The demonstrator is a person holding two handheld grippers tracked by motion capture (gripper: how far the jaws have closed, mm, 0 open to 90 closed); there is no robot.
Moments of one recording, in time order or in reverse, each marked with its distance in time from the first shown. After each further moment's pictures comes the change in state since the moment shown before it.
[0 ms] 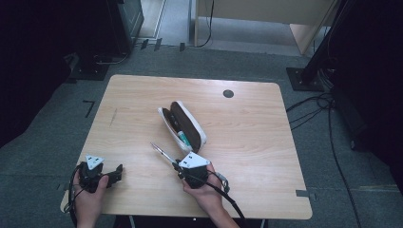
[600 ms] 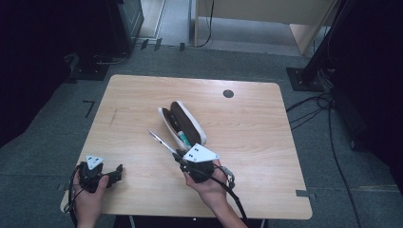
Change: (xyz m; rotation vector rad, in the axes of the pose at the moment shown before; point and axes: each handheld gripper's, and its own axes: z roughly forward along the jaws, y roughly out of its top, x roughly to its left) left arm 0.000 0.000 0.000 -0.001 0.000 -0.001; right arm -0.005 0.040 -0.037 -0.128 0.003 -0.012
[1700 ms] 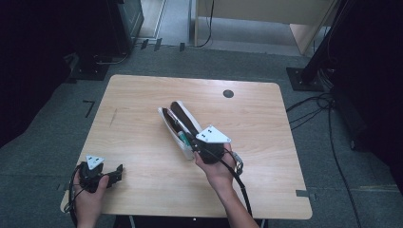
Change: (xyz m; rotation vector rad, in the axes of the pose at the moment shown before) left arm 0.000 0.000 0.000 -0.002 -0.005 0.002; right arm -0.047 0.015 0.003 -0.014 -0.180 0.051
